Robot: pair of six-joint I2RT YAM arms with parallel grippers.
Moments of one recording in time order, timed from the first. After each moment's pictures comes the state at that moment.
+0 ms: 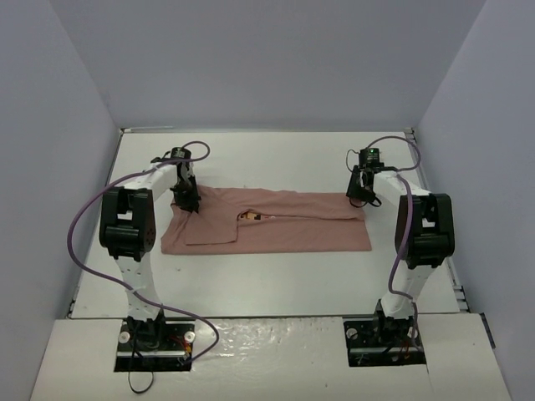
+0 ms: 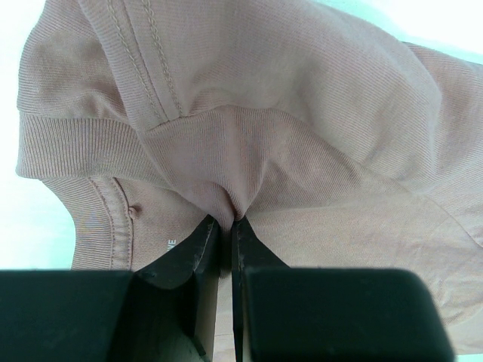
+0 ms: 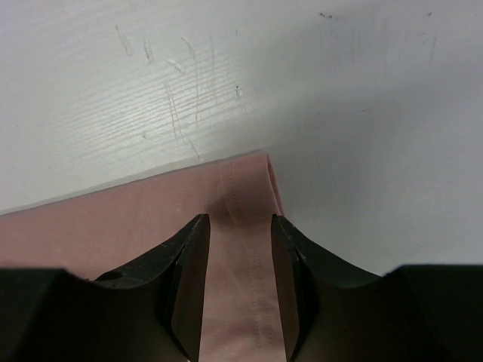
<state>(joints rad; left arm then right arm) -0.11 2.00 1.45 -0.74 0.07 -0.36 0.05 1.86 1.20 -0.35 0.14 0.31</state>
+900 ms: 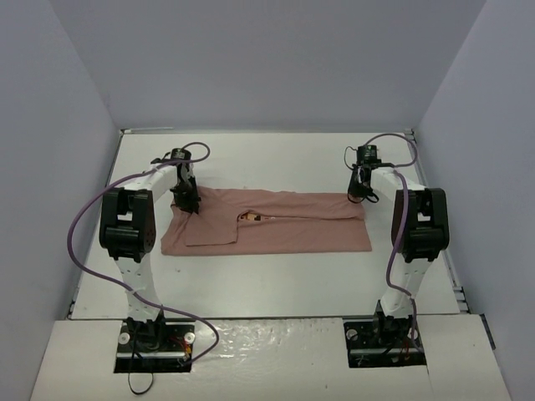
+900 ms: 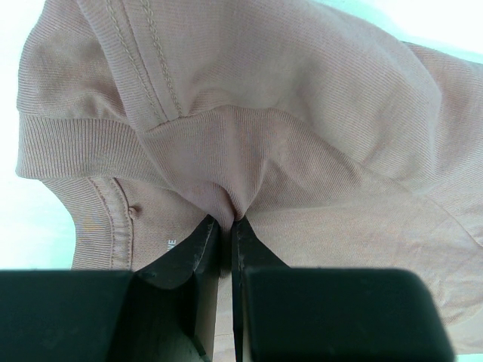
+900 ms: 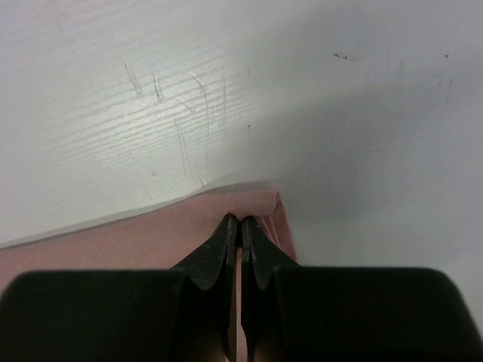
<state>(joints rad) -0.11 2.00 1.45 -0.74 0.07 -0.36 0.05 1.95 1.28 -0.36 0.14 0.31</state>
